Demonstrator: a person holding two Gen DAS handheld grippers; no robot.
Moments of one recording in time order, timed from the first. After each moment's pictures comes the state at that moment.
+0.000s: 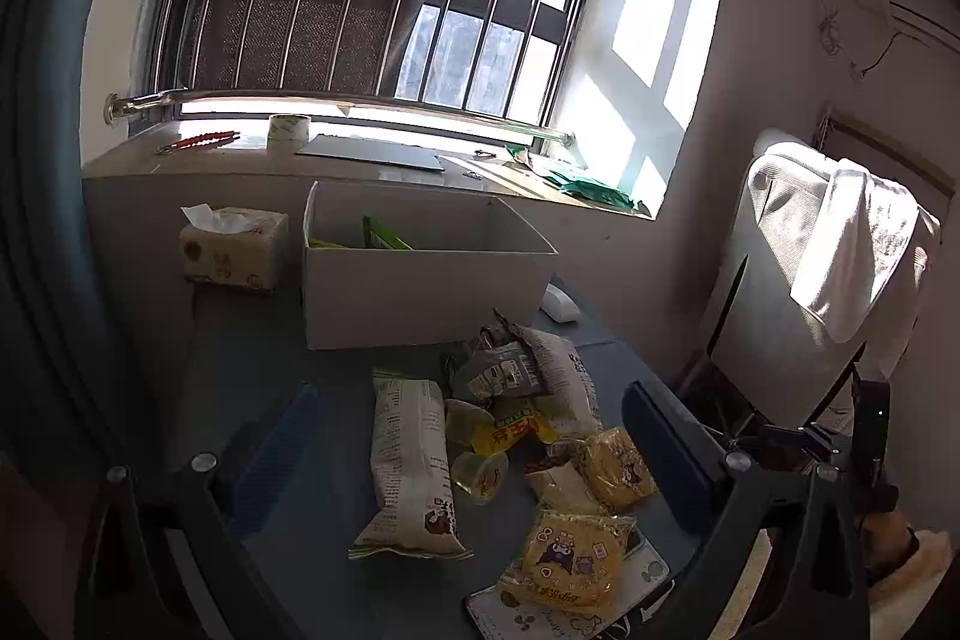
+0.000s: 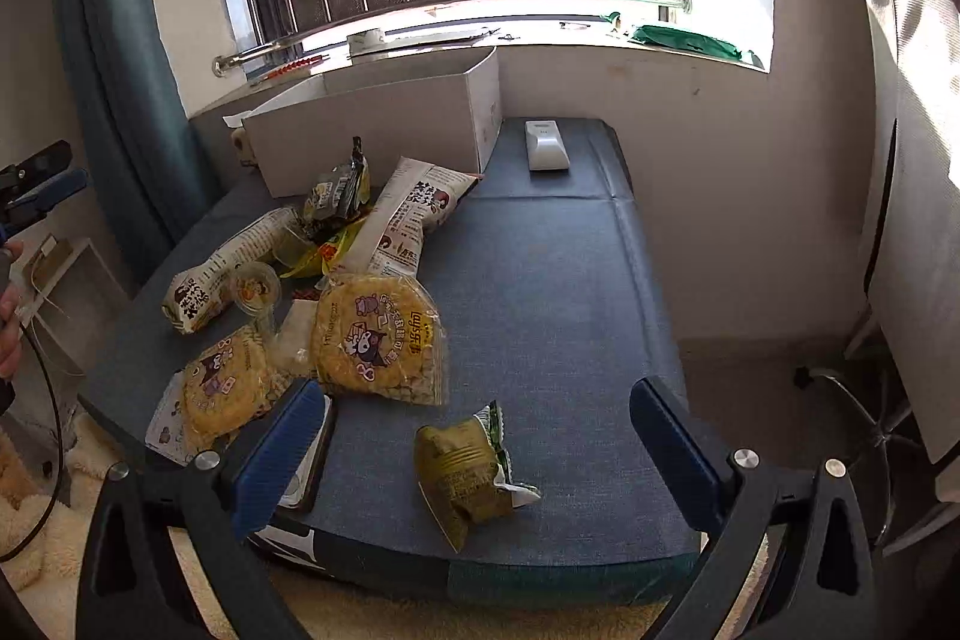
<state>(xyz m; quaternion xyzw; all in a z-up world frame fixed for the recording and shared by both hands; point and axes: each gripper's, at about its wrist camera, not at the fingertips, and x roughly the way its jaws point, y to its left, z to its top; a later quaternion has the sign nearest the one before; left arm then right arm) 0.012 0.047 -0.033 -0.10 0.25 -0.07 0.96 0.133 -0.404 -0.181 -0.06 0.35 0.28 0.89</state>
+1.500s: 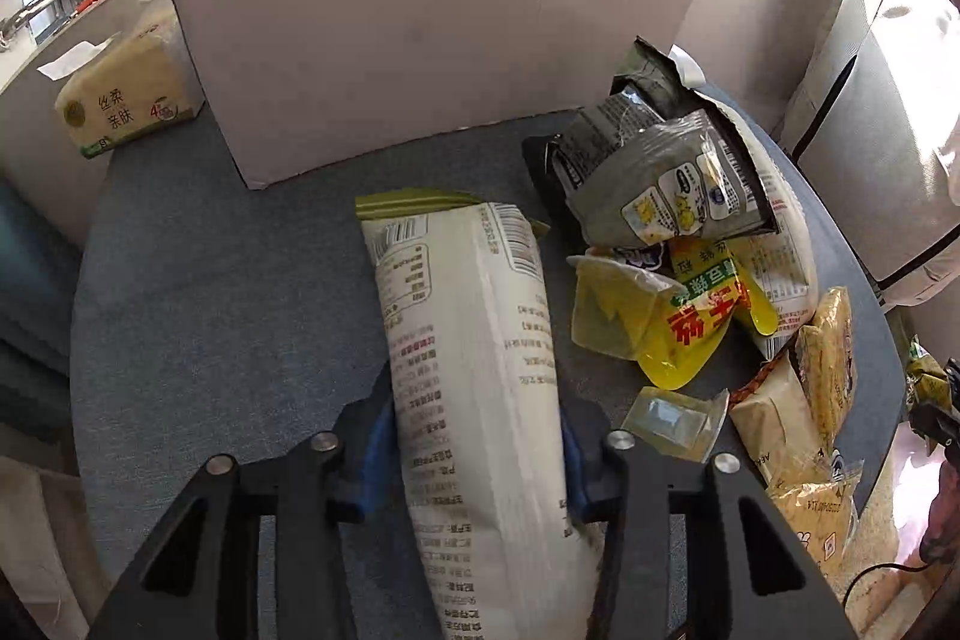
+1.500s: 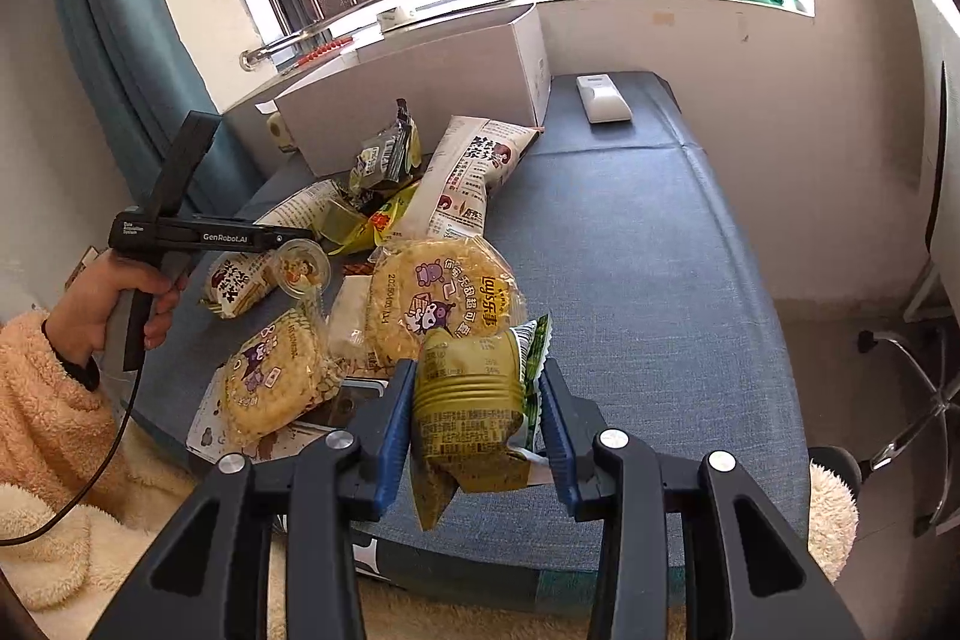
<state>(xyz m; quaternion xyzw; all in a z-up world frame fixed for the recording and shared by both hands) 0.168 0.048 -0.169 -0.02 0.51 -0.08 0.86 0.138 -0.380 -0.202 0.00 0.38 0.33 0.86</state>
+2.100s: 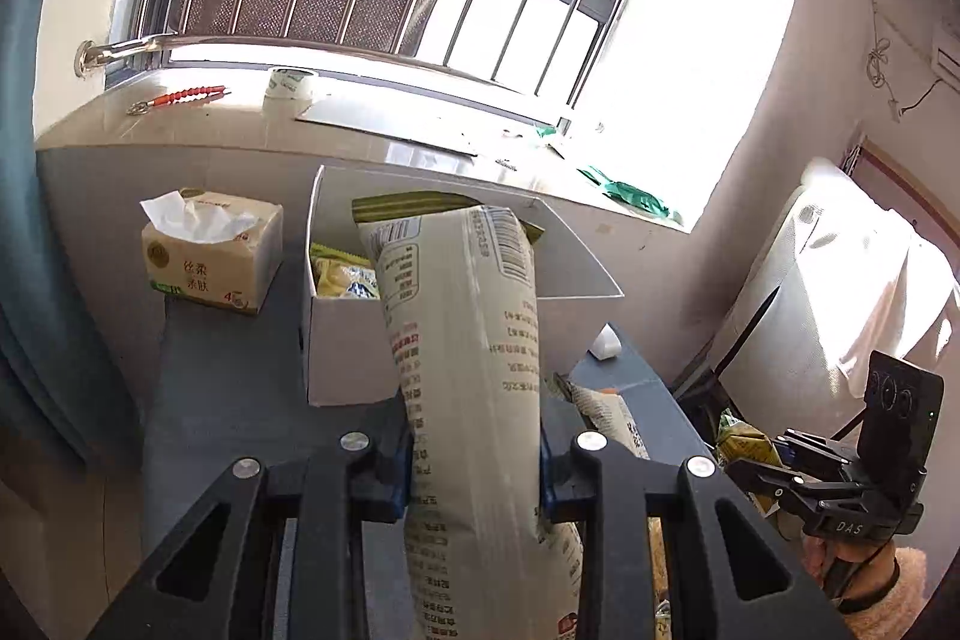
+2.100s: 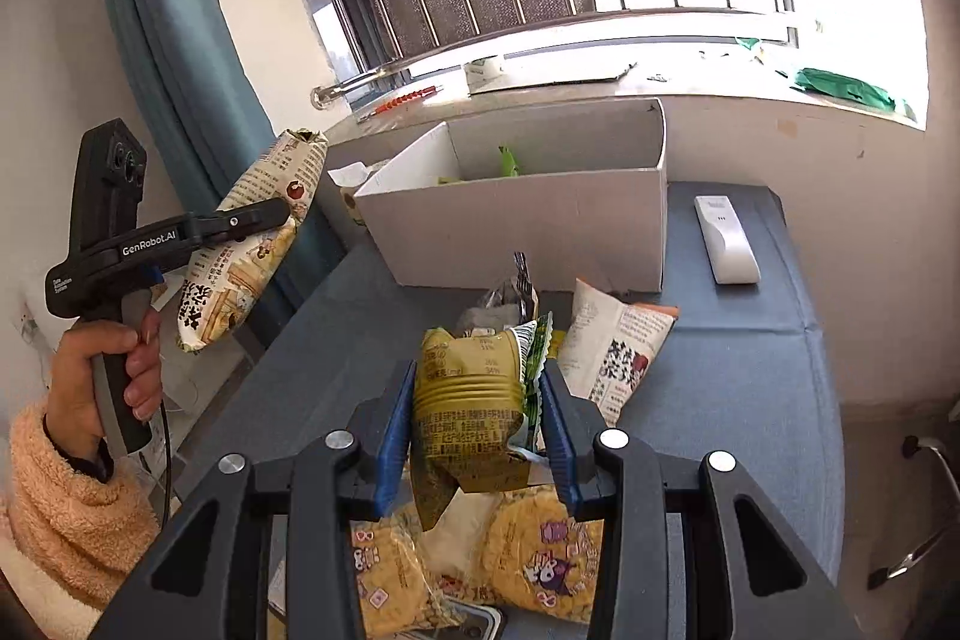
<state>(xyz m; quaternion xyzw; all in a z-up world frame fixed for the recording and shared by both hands) 0.144 0.107 -0.027 -0.15 0.29 -0.09 0.94 0.203 -0.283 -0.114 -0.01 0.32 0.41 0.85</state>
